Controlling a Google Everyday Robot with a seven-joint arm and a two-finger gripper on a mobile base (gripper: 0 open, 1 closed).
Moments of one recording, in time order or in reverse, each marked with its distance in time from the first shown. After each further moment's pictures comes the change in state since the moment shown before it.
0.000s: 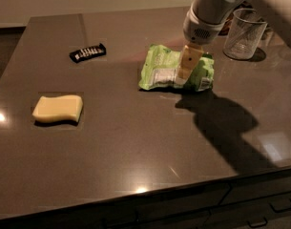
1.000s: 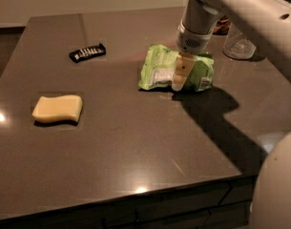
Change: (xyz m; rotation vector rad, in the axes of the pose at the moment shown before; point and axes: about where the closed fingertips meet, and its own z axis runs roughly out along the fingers) arm 0.000 -0.003 0.051 -0.089 0.064 -0.004
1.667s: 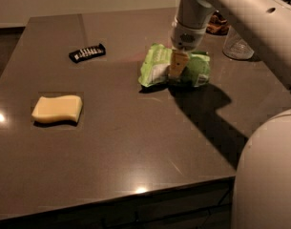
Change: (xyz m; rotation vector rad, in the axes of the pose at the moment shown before) arm -0.017 0.002 -0.004 -0.058 0.008 -0.048
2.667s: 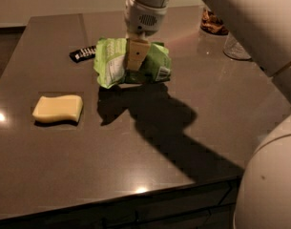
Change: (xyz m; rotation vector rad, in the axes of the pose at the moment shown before) arm -0.119 0.071 -0.054 -0.054 -0.140 -0.285
